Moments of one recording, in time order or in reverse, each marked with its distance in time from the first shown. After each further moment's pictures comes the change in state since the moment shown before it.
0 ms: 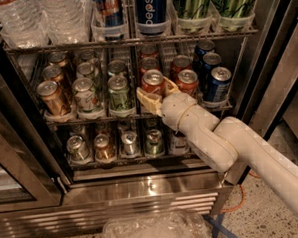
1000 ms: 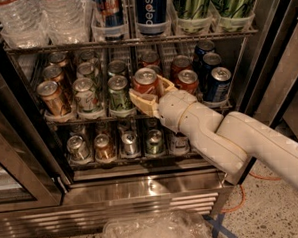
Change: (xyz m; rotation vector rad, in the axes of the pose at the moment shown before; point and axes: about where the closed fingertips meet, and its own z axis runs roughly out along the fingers) arm -0.032 0.034 -0.014 -0.074 0.027 -0.037
